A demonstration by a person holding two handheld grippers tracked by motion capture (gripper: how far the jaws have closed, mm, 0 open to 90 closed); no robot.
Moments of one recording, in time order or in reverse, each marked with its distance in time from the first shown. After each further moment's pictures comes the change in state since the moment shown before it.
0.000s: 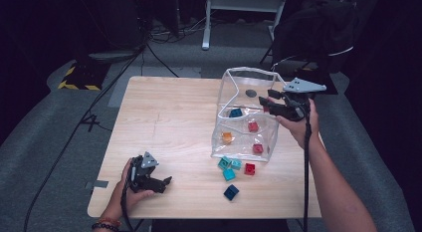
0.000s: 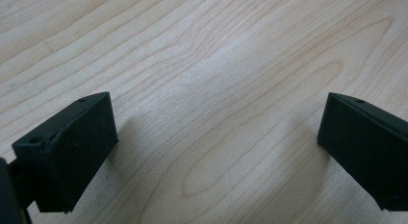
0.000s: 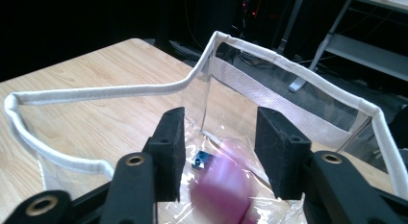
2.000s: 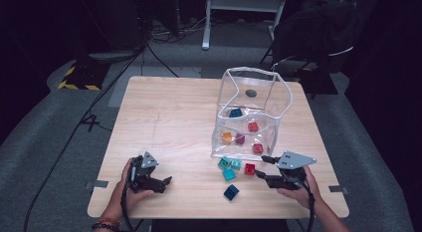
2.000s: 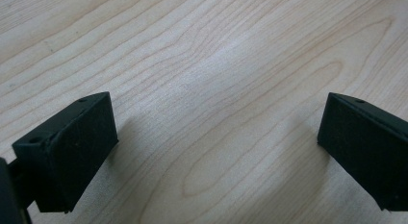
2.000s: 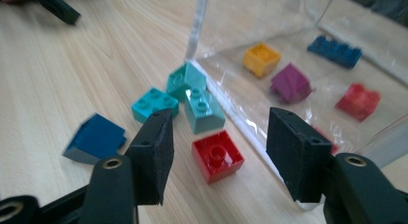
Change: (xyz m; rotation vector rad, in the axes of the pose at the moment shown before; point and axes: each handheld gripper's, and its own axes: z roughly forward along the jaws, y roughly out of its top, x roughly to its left) left arm 0.000 0.000 0.000 0.000 0.000 0.000; right arm 0.080 -0.156 -0.035 0.130 0.237 -0.127
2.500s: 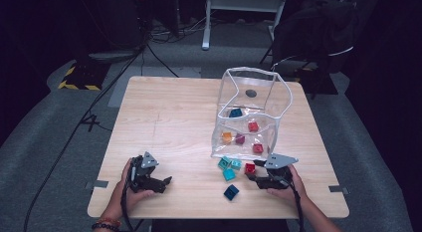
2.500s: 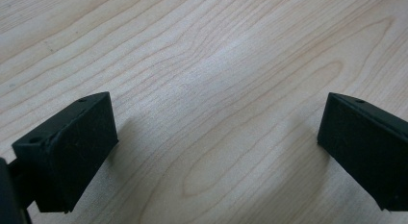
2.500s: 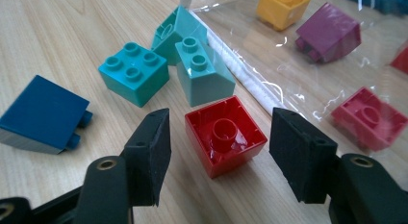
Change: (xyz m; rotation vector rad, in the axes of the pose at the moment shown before) left arm 0.000 0.000 0.000 0.000 0.000 0.000; right arm -0.005 -0.029 0.049 0.067 0.035 0.040
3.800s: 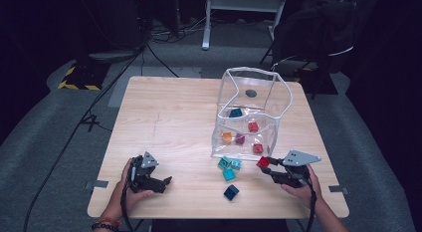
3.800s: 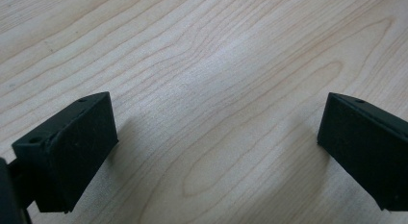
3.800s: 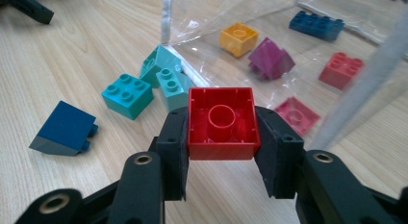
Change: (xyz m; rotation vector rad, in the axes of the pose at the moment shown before) left arm 0.000 0.000 0.000 0.000 0.000 0.000; right arm -0.014 0.004 -0.051 -0.085 -0.044 0.049
